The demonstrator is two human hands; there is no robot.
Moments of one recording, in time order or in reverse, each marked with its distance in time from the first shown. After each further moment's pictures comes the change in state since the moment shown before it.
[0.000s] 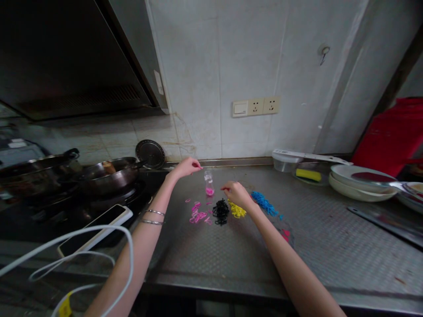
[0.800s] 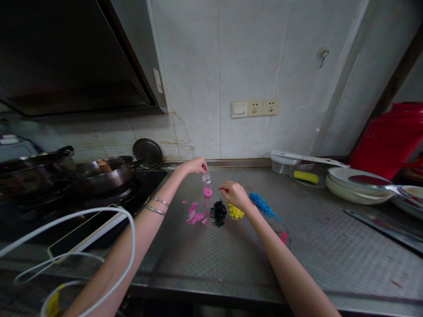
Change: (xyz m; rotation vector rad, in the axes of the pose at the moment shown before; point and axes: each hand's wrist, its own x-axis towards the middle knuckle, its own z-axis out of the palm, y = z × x) left_hand 0.035 0.024 0.011 0.255 -0.243 0.020; right_hand -0.003 -0.008 -0.007 -0.042 0.042 -0.020
